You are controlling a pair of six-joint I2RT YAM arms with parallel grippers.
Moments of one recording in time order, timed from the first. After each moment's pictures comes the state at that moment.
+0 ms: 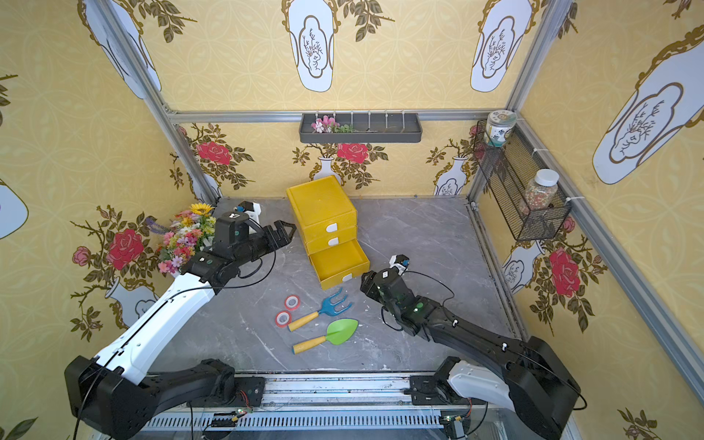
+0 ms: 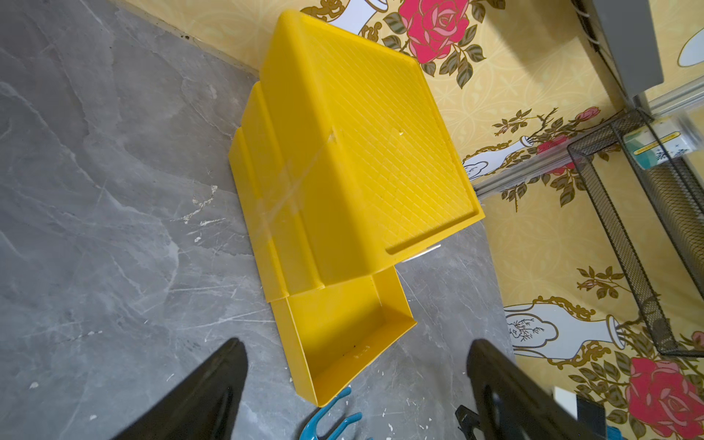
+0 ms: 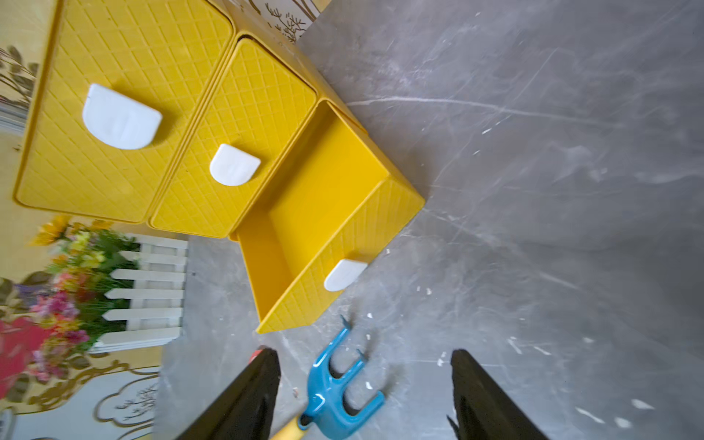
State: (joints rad) left arm -0.36 1.16 1.04 -0.40 0.11 -0.69; right arm 0.74 1.11 0.60 -0.14 0.26 0.99
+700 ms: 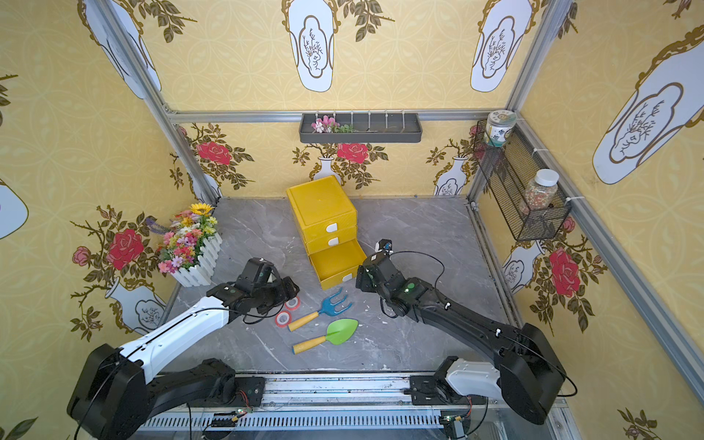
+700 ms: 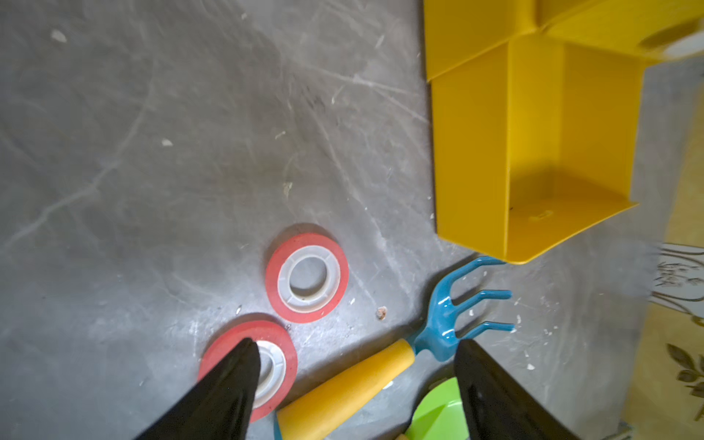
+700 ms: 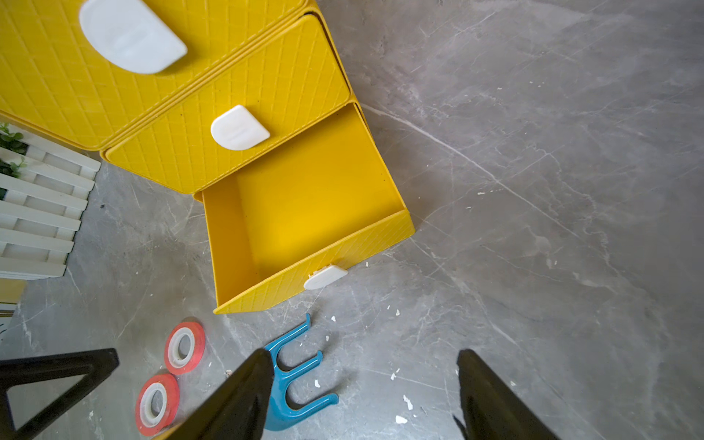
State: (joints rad) left arm -0.48 1.21 0.67 -0.50 0.09 -0.85; right arm 0.74 1.24 0.81 -0.33 0.27 0.68
